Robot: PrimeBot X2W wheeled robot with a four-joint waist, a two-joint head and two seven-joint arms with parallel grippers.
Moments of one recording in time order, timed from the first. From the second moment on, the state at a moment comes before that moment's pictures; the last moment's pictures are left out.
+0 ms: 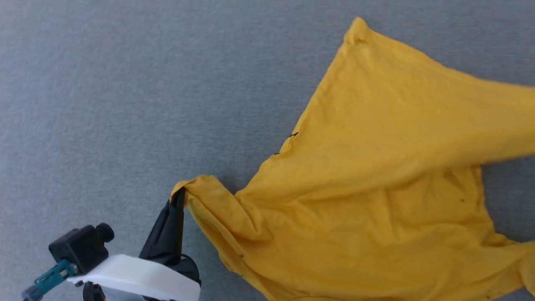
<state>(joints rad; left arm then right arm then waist) 0.17 0.13 -0.18 -0.56 -0.65 0.28 0.22 -0.31 -0.38 -0.49 -0.07 0.57 0.13 0.68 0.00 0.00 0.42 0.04</state>
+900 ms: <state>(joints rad) 0.18 0.16 -0.20 -0.60 -0.64 0.32 0.29 0.14 -0.16 -0.37 0.13 0.38 0.14 0.35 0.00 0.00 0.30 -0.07</state>
